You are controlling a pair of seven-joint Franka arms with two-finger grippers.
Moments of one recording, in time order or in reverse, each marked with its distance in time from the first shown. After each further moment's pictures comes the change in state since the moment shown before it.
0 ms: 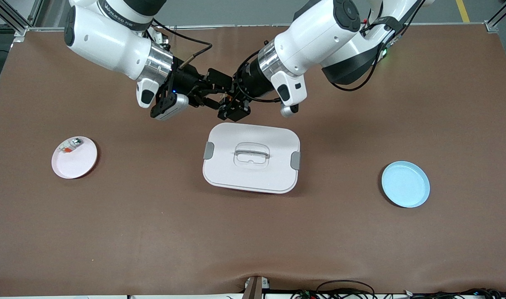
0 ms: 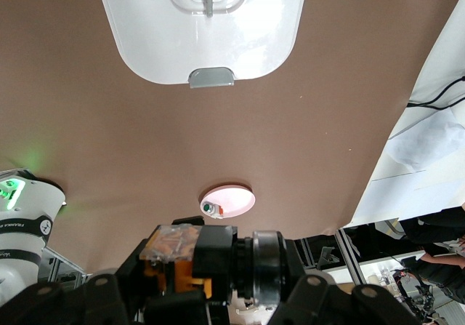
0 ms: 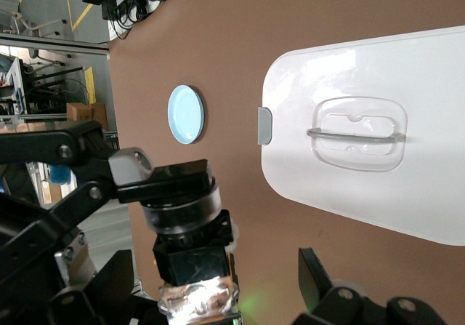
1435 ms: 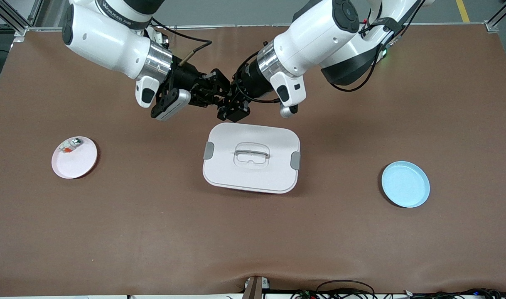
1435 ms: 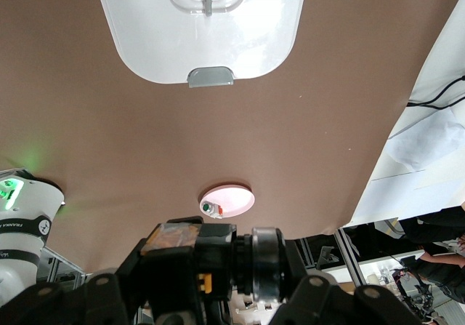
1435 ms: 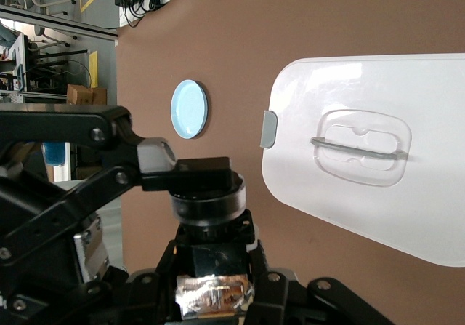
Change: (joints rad) left arm -0.002 0.004 0.000 0.000 0.001 0.007 0.000; right arm 0.000 0.001 -0.004 0.011 -0.007 -0.008 -0.088
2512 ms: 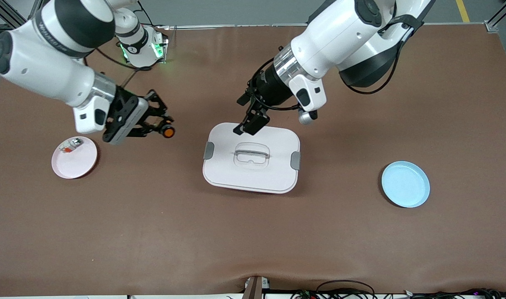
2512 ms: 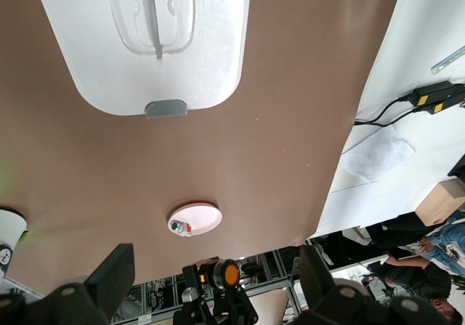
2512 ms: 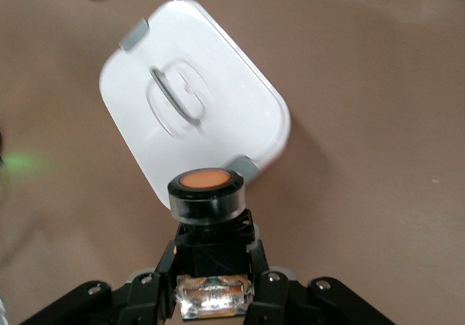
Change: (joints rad) left arm 0.067 -0.019 0.004 0.015 0.073 0.003 0.006; right arm -0.278 0.001 -0.025 0.003 -0.364 -0.314 -0.858
